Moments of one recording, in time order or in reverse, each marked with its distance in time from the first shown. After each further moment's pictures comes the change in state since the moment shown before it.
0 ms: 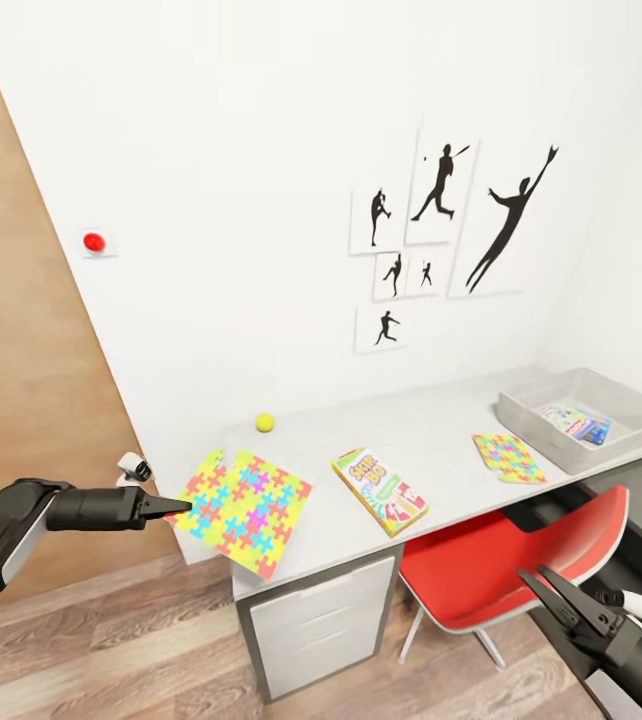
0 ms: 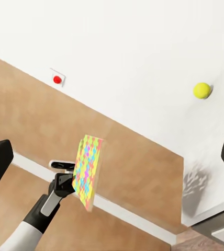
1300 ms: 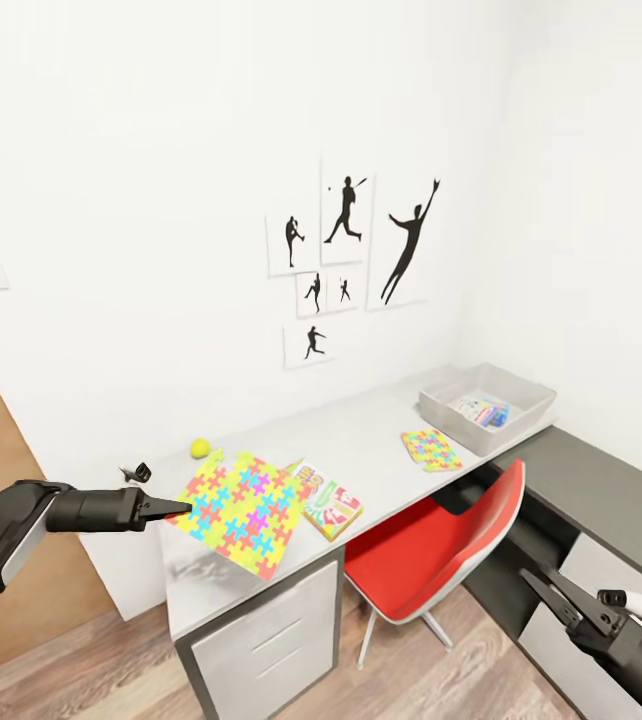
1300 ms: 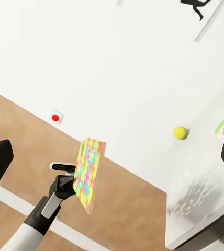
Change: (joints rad) left arm 0.006 0.000 0.000 -0.004 0.002 0.000 0.000; right arm 0.000 -0.001 -0.003 0.001 -0.006 0.002 -0.001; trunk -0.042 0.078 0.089
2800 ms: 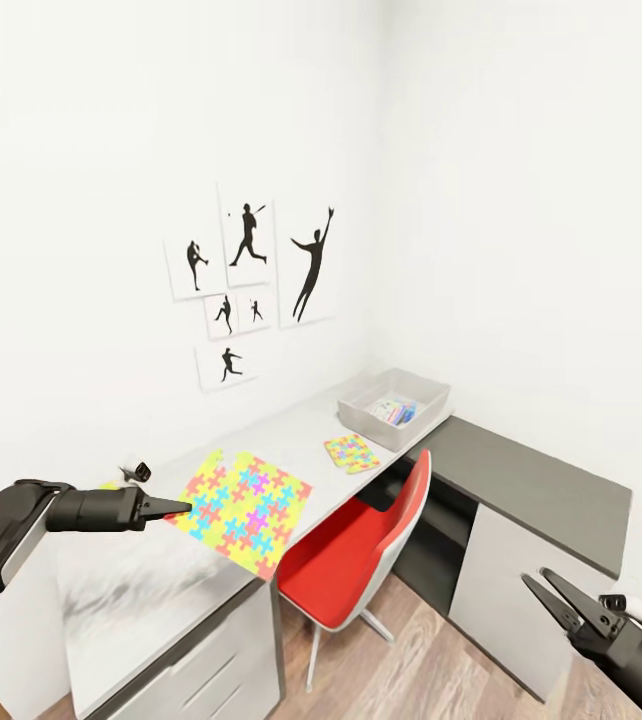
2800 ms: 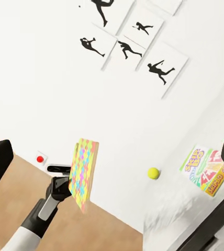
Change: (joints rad) left arm -0.001 0.000 0.001 0.000 0.000 -0.001 0.000; right arm 0.000 -0.002 -0.004 0.028 0.000 0.004 -0.007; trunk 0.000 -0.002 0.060
